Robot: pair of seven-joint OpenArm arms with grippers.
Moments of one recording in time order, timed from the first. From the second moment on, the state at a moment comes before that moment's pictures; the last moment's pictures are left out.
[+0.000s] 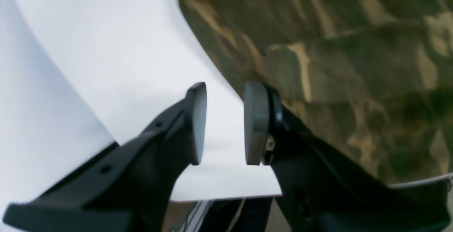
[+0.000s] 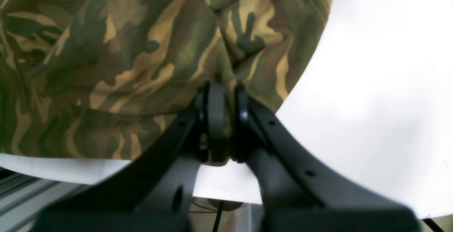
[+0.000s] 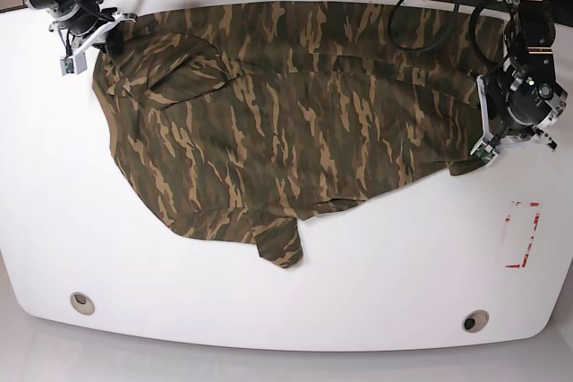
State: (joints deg) left arm 3.3 -23.3 -12.1 110.3 -9.1 -41.8 82.3; right arm -25.5 9.0 44.8 101.1 33.7 40.5 -62.5
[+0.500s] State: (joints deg) left arm 2.1 -20.2 -24.1 110.3 -8.2 -41.8 82.6; right arm -25.5 9.0 44.9 101.1 33.7 40.5 -62.5
